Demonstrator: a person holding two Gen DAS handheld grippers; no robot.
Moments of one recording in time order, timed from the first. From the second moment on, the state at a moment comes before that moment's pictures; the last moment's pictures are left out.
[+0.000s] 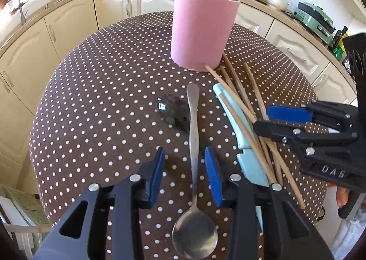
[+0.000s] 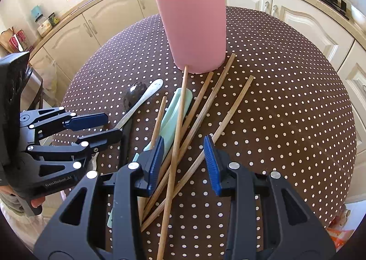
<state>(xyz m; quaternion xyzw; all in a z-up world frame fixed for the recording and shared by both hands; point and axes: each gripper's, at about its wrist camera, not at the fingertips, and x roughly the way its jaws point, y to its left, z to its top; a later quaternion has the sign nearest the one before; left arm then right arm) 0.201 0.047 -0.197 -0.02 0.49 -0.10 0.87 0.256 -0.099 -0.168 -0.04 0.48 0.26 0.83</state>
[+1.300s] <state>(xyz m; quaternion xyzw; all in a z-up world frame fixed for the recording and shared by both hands) 0.168 0.057 -0.130 -0.12 0.32 -0.12 0.93 0.228 -0.114 -0.108 0.03 0.31 0.29 0.90</state>
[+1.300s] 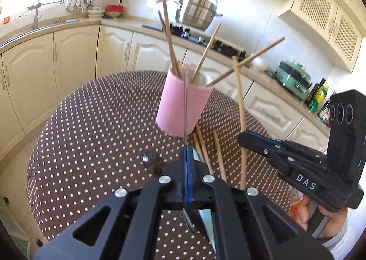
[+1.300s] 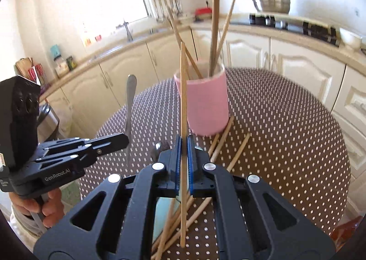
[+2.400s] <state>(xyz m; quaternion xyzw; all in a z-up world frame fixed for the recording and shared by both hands) 0.247 0.027 -0.026 -0.09 0.10 -0.11 0.98 0.277 -0.108 0.003 0.07 0.12 0.23 0.96</state>
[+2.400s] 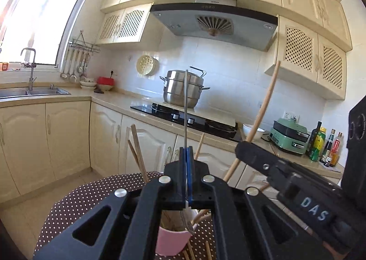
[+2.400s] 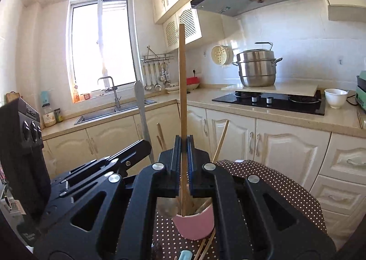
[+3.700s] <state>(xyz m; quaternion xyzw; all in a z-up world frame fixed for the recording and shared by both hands) 0.266 0.044 -0.055 -0.09 0.16 -0.06 0.98 0.296 -0.100 -0.011 0.05 0.13 0.21 0.97</state>
